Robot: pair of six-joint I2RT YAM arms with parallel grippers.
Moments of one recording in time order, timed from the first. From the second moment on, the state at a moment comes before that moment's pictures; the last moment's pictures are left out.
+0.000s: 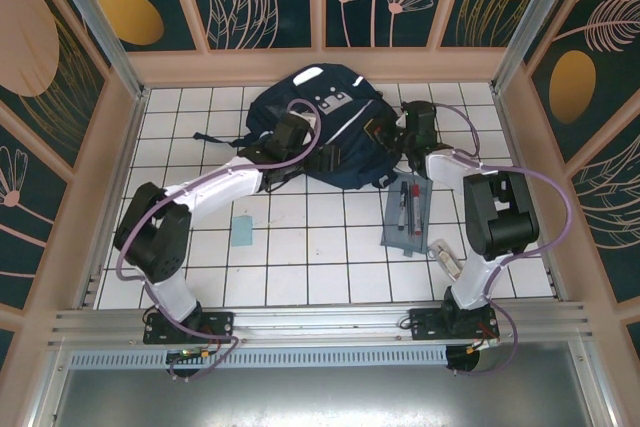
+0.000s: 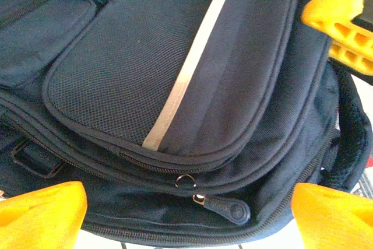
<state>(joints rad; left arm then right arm) -0.66 1.73 1.24 -0.20 -0.01 -0.41 0.26 1.77 1.07 0.23 -0.45 1.06</state>
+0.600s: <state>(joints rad) -0.66 1.85 1.23 -0.19 0.10 -0.39 0.26 1.77 1.10 0.16 -0.48 1.09</state>
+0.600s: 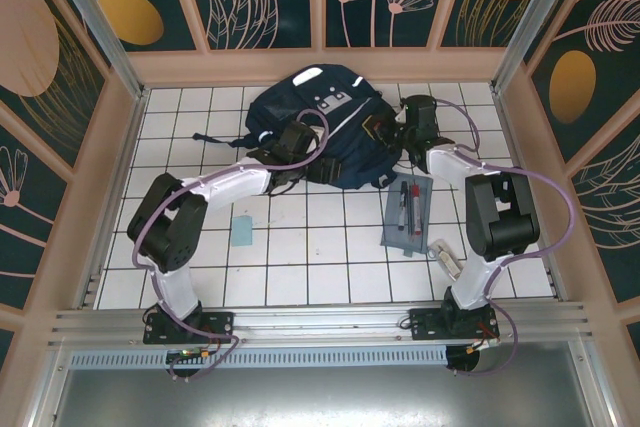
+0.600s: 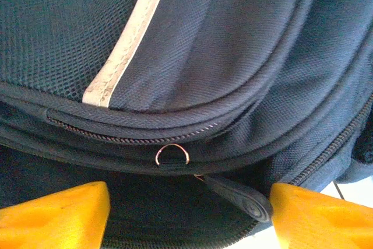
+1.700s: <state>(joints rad) -0.53 1.84 1.16 -0.15 0.09 -0.37 0.25 1.66 1.00 0.12 -0.44 1.01</state>
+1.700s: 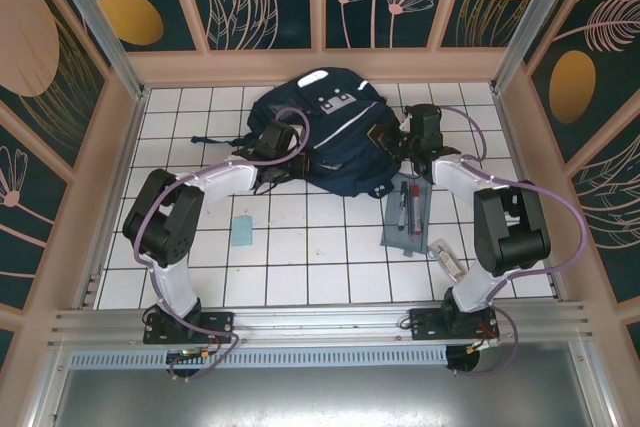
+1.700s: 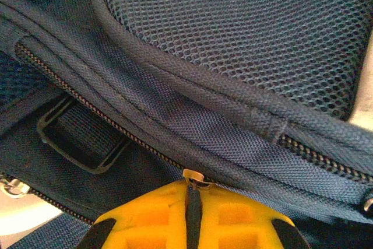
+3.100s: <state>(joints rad) -0.51 1.72 0.81 0.57 0.38 -1.30 0.32 1.65 0.97 0.26 -0.44 1.14</state>
